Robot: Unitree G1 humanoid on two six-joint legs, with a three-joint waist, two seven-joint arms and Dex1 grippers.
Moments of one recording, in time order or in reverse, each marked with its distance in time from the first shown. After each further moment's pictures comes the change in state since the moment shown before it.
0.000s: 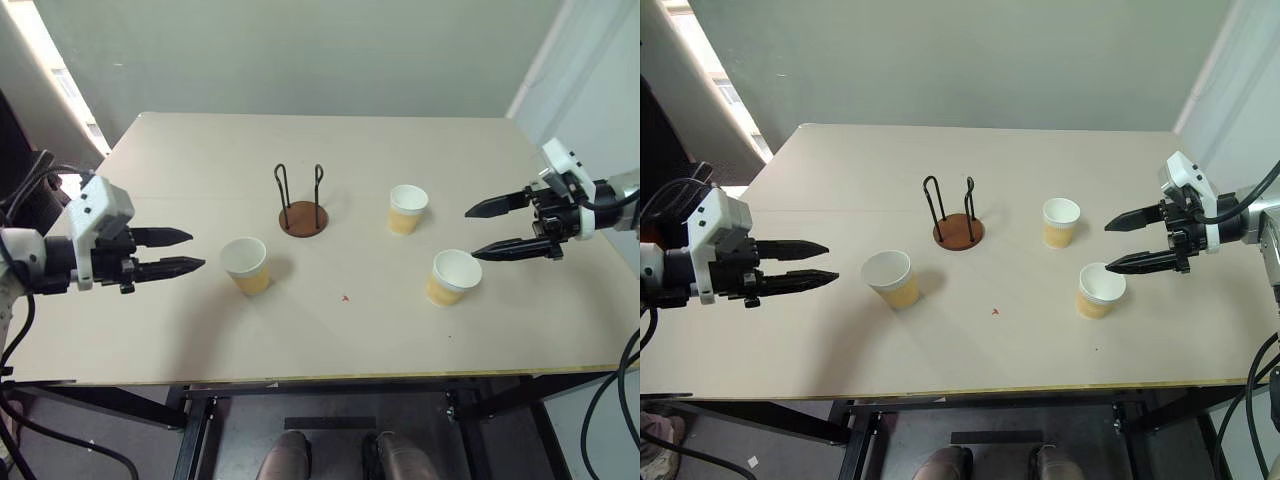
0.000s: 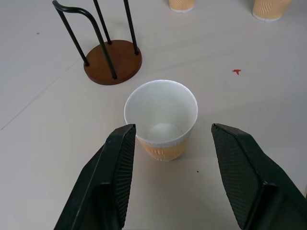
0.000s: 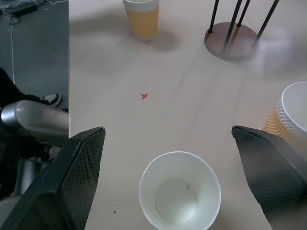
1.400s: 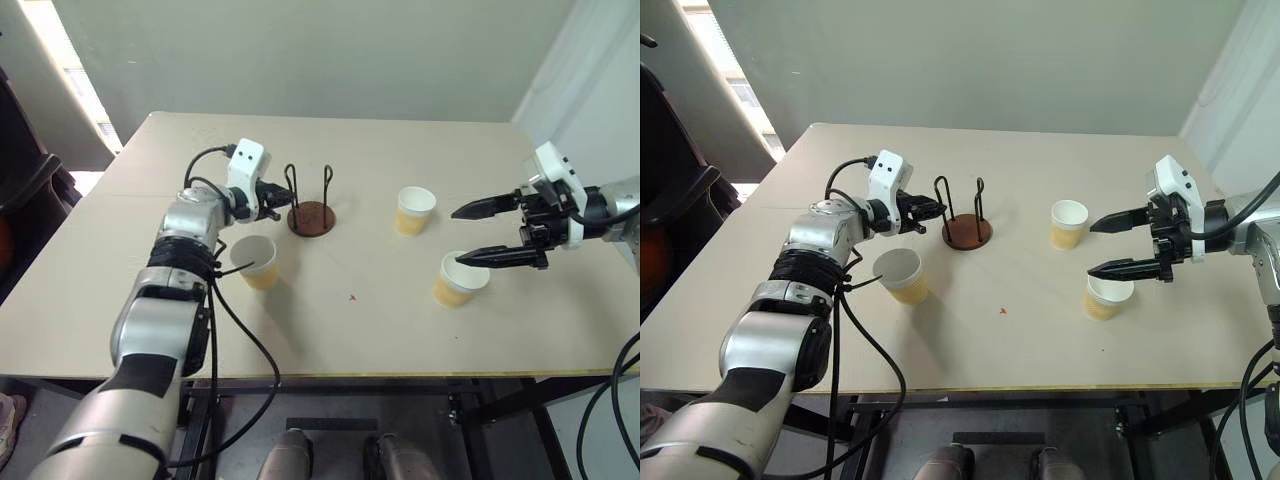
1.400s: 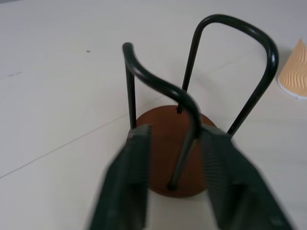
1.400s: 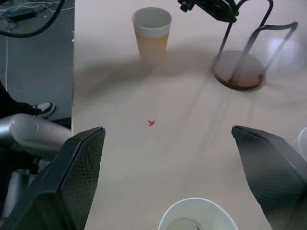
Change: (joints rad) left arm -0.853 -0.699 -0.318 1.029 0.392 -0.196 0.502; right arm 0.137 0.036 -0.142 -0.275 0.037 0.133 -0.121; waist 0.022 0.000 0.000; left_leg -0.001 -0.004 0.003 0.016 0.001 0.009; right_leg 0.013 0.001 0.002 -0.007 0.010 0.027
